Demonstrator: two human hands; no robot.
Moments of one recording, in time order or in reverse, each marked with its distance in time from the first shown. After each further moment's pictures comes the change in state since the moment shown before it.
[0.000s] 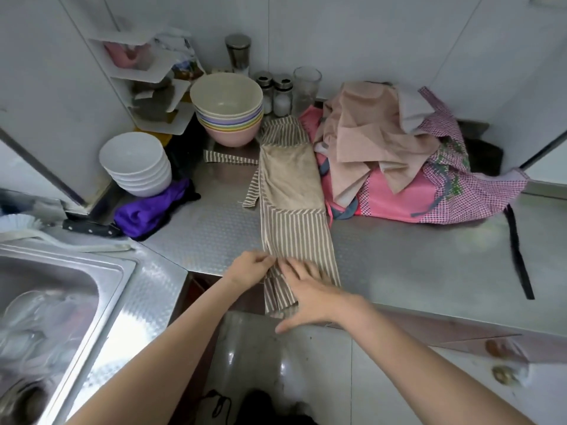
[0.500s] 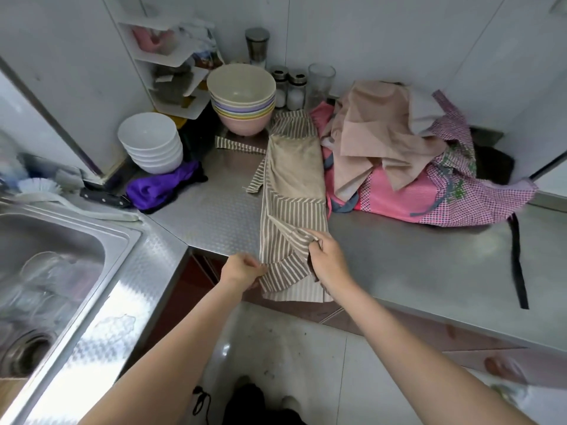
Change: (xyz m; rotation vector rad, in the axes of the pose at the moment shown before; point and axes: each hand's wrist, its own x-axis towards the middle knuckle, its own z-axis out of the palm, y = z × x) left_hand -0.029 -0.019 0.037 -0.359 0.265 -0.247; right_hand -0.021 0.012 -0.018 0.918 0.618 0.082
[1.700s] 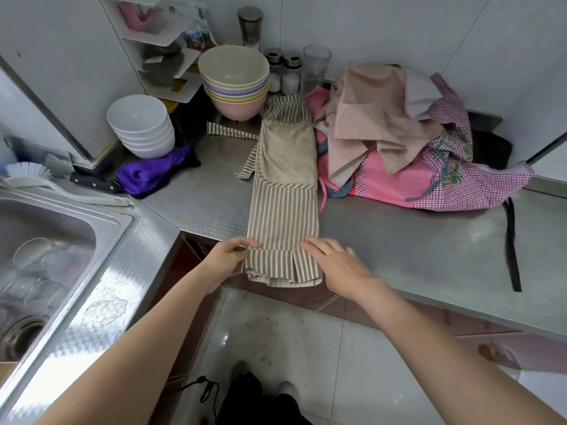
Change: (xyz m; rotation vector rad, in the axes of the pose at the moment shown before) left_hand -0.007 -0.008 -0.022 -0.101 -0.300 0.091; right_hand -0.012 0.052 -0.037 -1.046 -0.422 -0.282
